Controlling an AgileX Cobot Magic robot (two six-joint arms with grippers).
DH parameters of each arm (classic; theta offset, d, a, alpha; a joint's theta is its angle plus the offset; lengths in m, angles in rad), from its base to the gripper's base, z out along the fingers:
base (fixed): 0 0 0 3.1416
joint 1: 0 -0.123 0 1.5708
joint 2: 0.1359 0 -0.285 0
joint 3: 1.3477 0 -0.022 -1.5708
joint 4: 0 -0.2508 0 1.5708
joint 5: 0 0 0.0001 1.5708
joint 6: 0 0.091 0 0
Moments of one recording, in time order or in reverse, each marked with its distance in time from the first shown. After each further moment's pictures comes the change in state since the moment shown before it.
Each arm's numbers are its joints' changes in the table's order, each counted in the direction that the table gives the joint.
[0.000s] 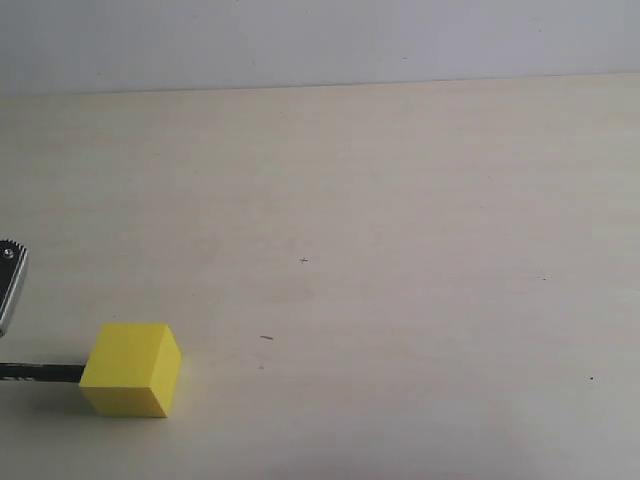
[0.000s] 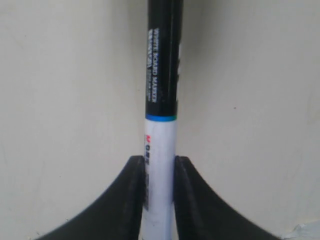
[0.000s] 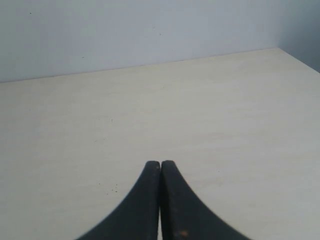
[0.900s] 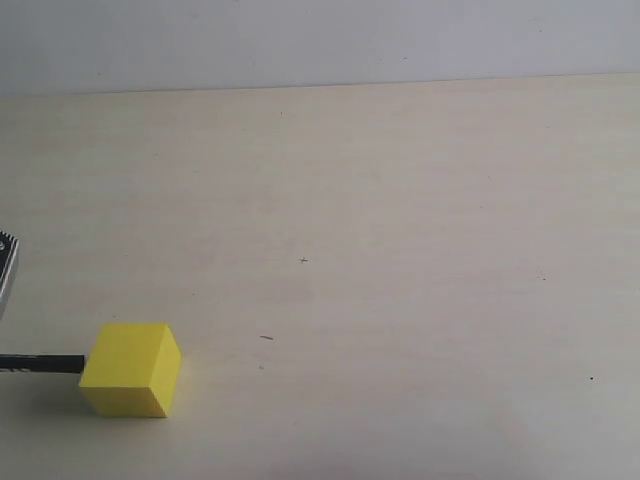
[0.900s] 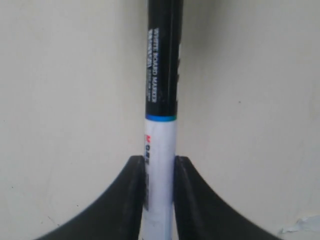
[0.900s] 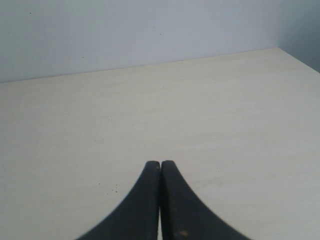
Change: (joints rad) left arm 0.000 -0.050 0.000 -0.011 0.010 -0.023; right arm 0.000 0.000 0.000 0.000 0.000 0.000
